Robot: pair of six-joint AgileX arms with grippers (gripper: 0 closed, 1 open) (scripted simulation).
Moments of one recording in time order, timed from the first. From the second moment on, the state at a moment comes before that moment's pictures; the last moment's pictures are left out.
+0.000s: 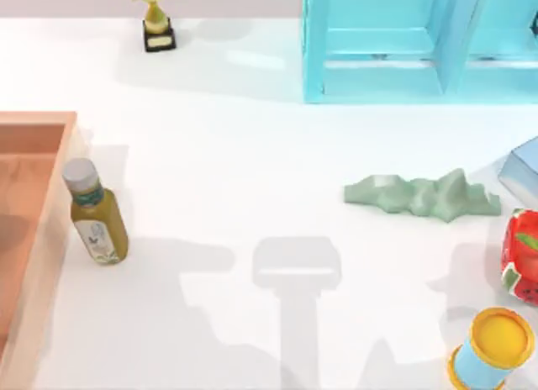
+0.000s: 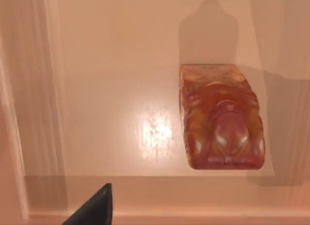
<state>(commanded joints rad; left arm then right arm) 0.34 1.57 1.20 -1.18 0.00 0.36 0.00 0.00 0.00 0.00 0.00 0.00</state>
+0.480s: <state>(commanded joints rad) 0.34 1.59 1.20 -1.18 0.00 0.37 0.00 0.00 0.00 0.00 0.00 0.00</state>
